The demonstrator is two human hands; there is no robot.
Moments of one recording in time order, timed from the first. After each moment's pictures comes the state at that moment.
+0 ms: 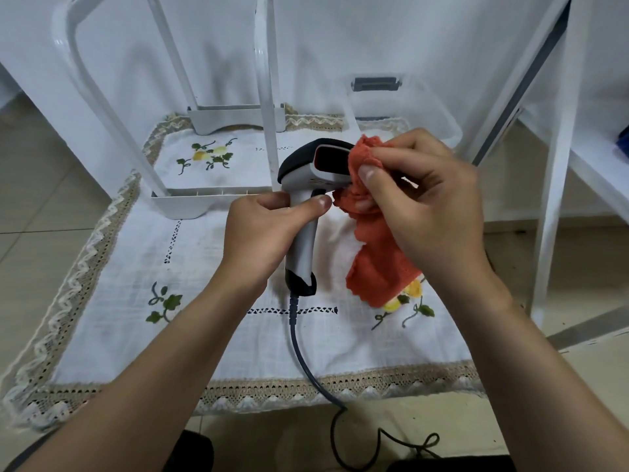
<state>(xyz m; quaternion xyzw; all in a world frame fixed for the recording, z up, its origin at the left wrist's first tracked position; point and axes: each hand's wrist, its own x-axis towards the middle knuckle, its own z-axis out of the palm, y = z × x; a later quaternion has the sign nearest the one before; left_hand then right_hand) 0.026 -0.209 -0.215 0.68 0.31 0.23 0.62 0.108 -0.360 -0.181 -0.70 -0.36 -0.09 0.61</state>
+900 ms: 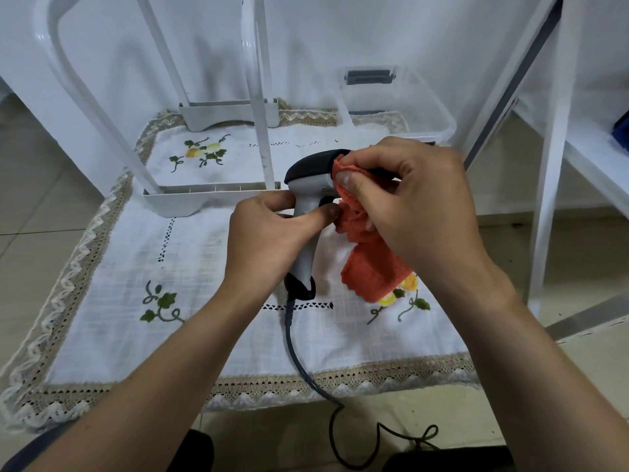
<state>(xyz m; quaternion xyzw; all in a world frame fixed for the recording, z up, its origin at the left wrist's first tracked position) 0.023 -0.225 -0.215 0.75 0.29 0.25 0.54 0.106 -0.362 -0.172 -0.78 -0.38 -0.13 0.48</state>
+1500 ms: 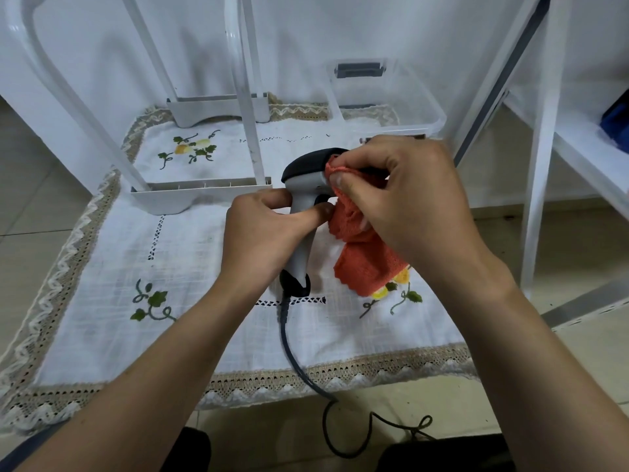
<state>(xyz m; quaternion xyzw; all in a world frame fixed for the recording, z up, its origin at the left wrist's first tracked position) 0.031 -0.225 -0.224 0.76 0.28 0.24 0.53 0.109 -0.368 -0.171 -0.81 -0.38 -0.12 0.43</state>
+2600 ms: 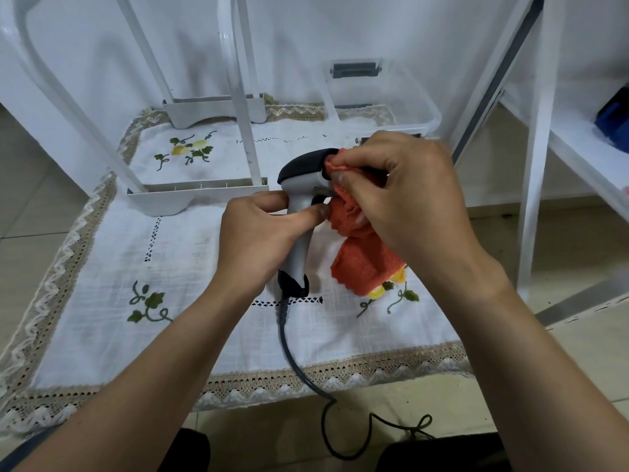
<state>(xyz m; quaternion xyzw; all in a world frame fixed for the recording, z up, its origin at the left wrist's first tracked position) 0.030 -0.225 -0.228 0.74 0.26 0.24 0.57 0.116 -0.371 -0.176 -0.80 -0.40 -0.13 0.44</state>
